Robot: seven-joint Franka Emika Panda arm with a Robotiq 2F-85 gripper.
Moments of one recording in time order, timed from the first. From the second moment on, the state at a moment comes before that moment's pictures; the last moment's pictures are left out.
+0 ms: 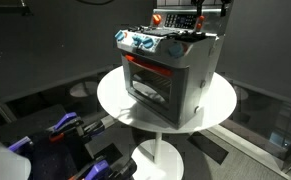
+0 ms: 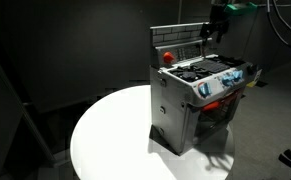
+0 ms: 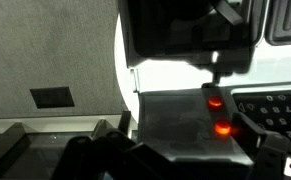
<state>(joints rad) -0.03 0.39 -0.07 -1.51 -0.07 2.03 0.07</state>
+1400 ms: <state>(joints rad) -0.03 0.35 -0.08 -1.55 -0.12 1.99 0.07</state>
